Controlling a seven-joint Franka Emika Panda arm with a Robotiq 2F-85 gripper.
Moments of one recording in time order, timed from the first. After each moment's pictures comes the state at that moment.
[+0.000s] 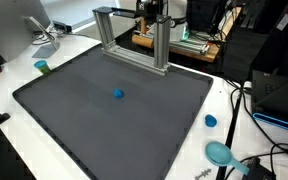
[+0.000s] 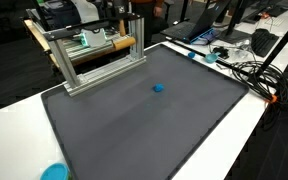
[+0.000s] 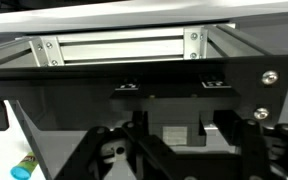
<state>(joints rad) -0.02 -0.71 0.10 -2.74 -0.07 2.15 0.17</state>
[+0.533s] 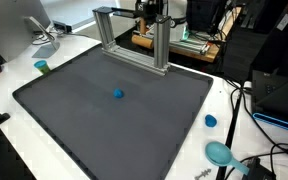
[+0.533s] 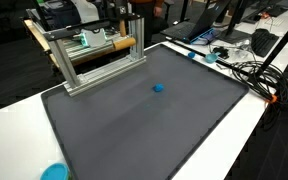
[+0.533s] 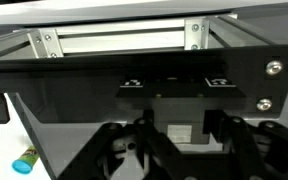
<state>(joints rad) -0.03 -0.72 0.09 -2.74 -0.07 2.19 0.17</state>
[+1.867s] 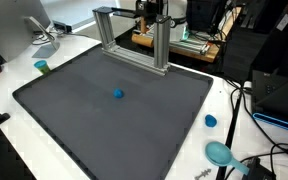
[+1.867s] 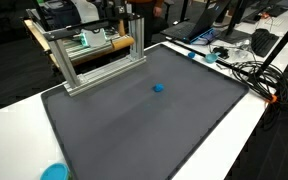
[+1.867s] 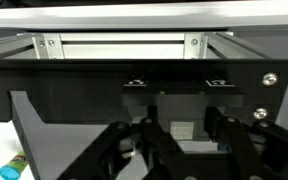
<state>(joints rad) -0.02 -0.70 0.05 -2.69 -0.06 2.09 0.08</state>
